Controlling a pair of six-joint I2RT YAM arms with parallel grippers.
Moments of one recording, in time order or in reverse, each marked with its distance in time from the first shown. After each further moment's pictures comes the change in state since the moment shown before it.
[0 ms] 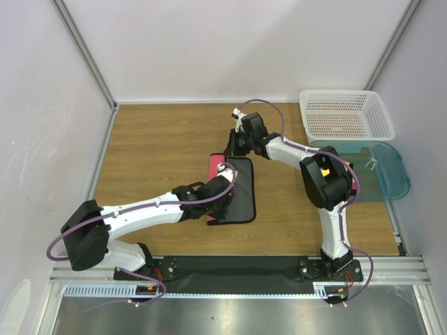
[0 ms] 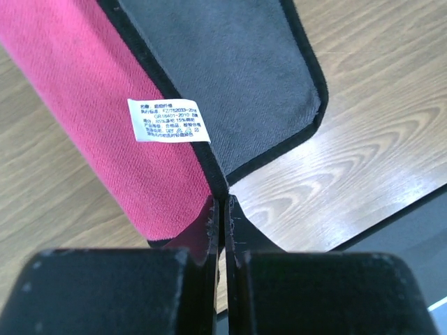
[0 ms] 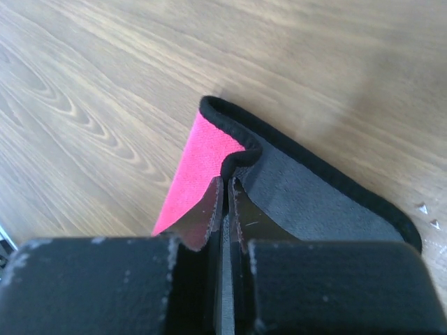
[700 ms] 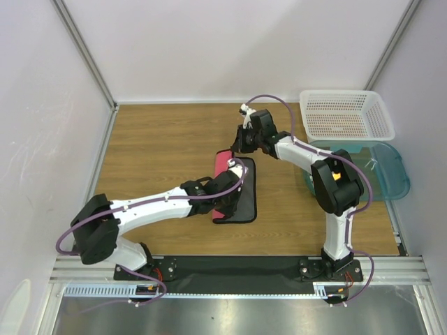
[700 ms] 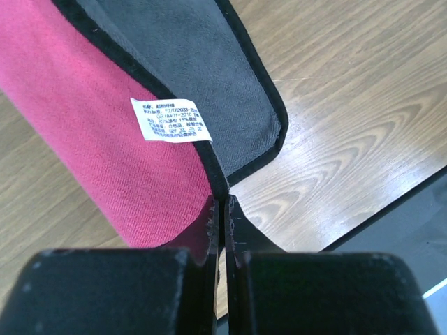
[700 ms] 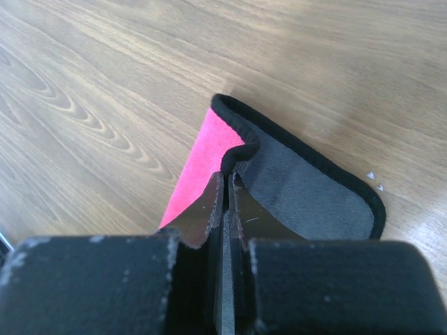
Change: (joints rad) left arm -0.011 0.087 0.103 0.024 0.048 0.028; right arm -0.042 -0.111 -0.075 0.001 0.024 -0.043
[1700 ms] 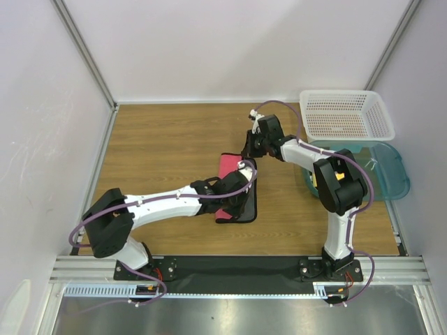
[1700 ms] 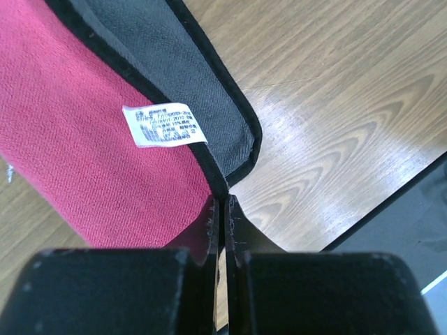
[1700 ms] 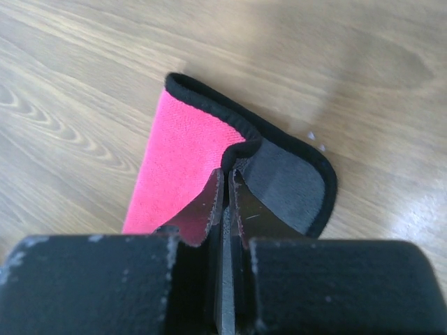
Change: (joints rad) left arm -0.016 0.095 0.036 0.062 0.061 0.037; right arm -0.052 -0.012 -0.084 -0.003 0.035 -0.013
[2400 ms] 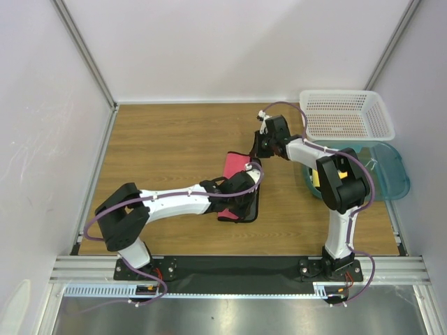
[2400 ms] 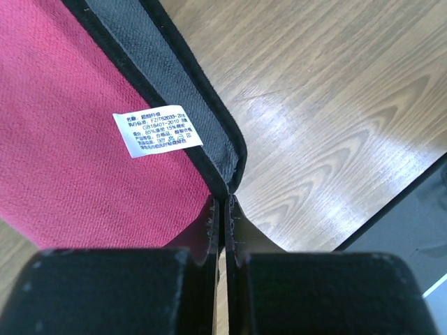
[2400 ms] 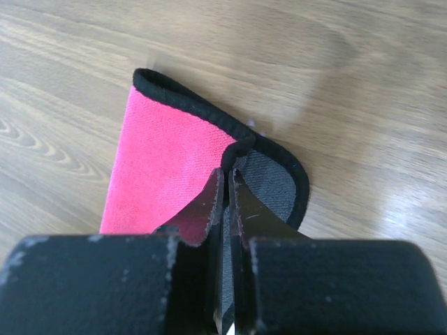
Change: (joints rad) left arm -0.001 0.106 0.028 0.065 0.066 0.012; right arm -0.057 0.005 -0.031 -0.018 0.019 -0.018
